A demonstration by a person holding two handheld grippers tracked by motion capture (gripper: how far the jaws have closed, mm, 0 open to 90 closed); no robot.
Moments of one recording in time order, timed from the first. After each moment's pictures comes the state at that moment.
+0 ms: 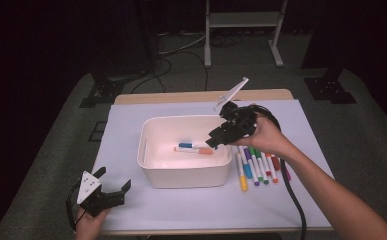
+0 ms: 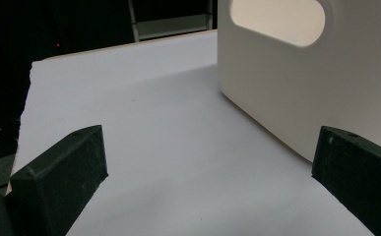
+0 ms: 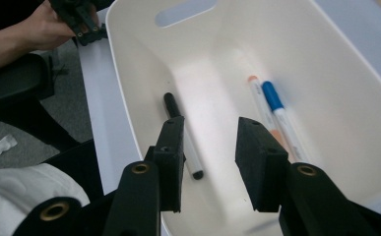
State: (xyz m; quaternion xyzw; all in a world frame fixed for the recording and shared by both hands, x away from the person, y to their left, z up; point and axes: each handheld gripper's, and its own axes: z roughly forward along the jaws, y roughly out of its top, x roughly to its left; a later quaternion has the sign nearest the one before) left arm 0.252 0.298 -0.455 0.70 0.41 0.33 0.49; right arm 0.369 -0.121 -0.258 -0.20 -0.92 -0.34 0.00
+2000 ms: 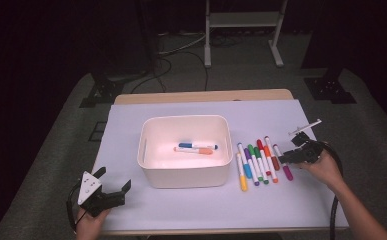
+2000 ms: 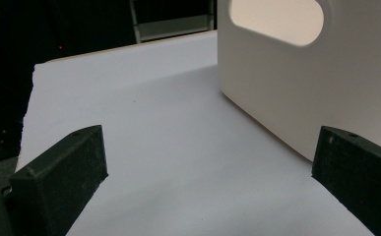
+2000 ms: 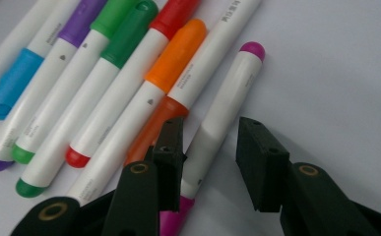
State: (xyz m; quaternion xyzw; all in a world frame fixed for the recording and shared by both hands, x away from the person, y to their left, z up) left arm 0.251 0.297 -0.455 0.70 0.41 0.34 0.48; right arm 0.388 -0.326 -0.426 -0.47 -0.85 -0.25 -0.06
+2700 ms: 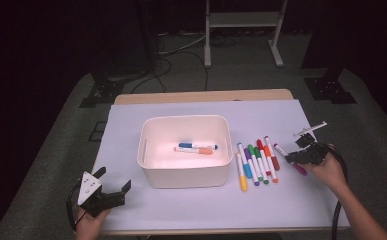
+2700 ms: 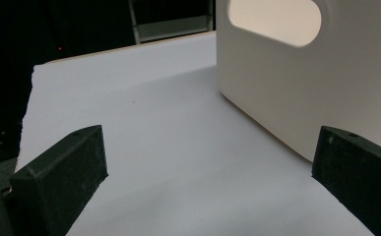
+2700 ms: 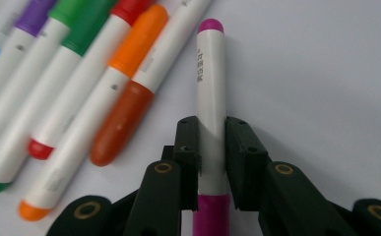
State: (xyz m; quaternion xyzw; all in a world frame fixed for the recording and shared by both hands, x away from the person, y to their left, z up) left arm 0.251 0.297 -0.455 0.70 0.41 0.34 0.49; right arm 0.380 -0.335 -0.424 -0.49 -0.83 -0.24 -0.09
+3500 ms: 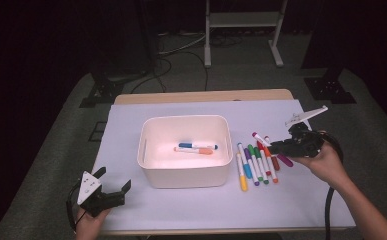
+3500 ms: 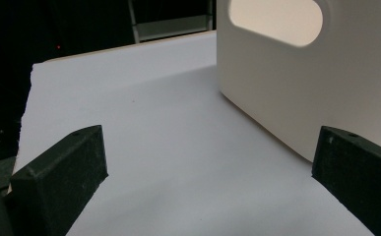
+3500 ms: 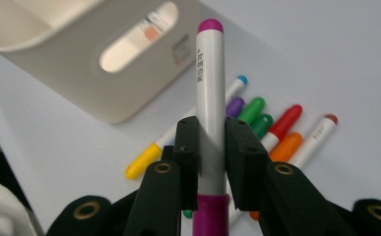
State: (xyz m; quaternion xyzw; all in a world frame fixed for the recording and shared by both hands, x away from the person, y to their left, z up) left arm 0.252 0.297 -0.455 0.69 0.41 0.33 0.49; right arm 0.344 -0.271 -0.322 -0.37 -0.86 -0.35 -0.07
